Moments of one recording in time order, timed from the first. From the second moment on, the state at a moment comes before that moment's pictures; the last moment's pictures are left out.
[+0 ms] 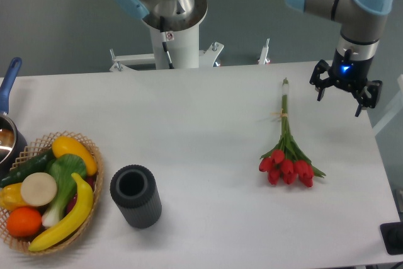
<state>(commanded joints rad) 2.96 -1.87 -1.66 -0.98 1.40 1.58</state>
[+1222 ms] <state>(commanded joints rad) 2.94 -1.93 -1.78 -0.91 1.20 1.20</state>
